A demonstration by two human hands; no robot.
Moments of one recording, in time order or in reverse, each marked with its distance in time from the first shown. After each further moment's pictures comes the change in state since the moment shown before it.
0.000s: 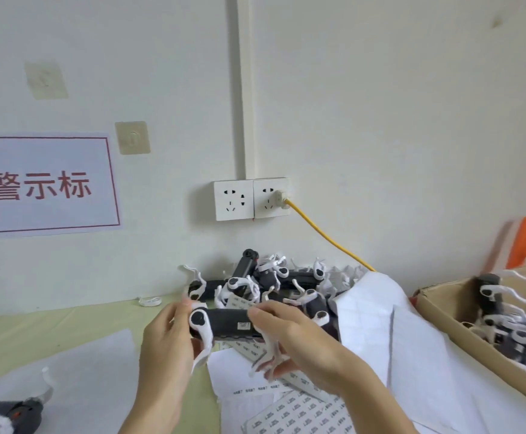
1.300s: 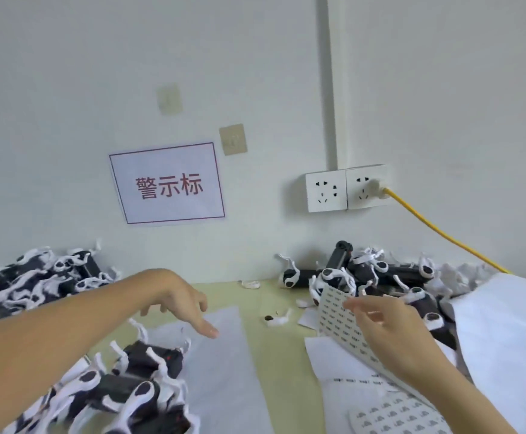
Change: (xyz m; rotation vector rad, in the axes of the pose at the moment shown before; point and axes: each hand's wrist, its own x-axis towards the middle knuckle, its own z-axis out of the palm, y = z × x) left_hand 0.120 0.082 -0.113 1.848 -0.722 -0.540; right_hand 0.031 0.032 0.005 -0.413 0.383 -0.203
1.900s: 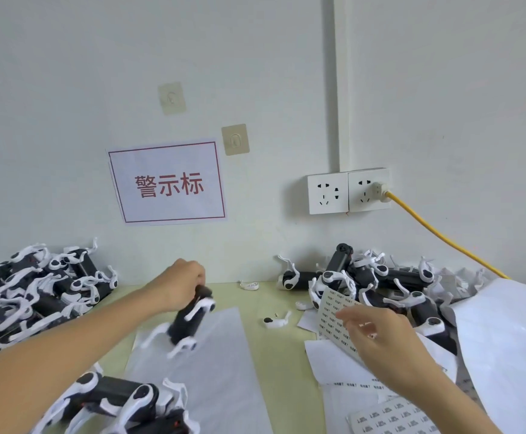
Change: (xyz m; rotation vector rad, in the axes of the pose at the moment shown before) left_hand 0.032 -0.022 0.014 -0.255 0.787 0.206; right_hand -0.003 0.002 0.014 -0.003 -0.048 -0.013
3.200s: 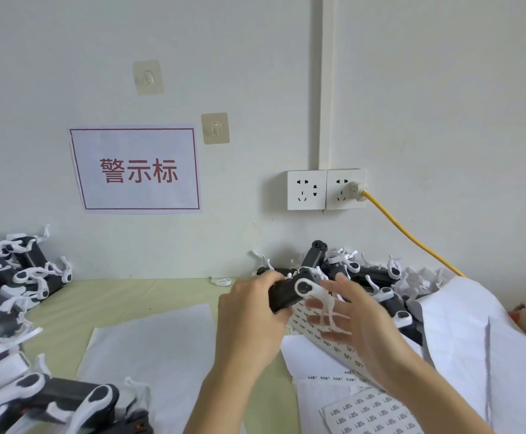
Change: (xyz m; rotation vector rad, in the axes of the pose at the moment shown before) left_hand -0.082 0.163 0.049 -0.629 0.436 0.121; right_hand -0.003 -0.024 -0.006 0.704 -0.075 0.216
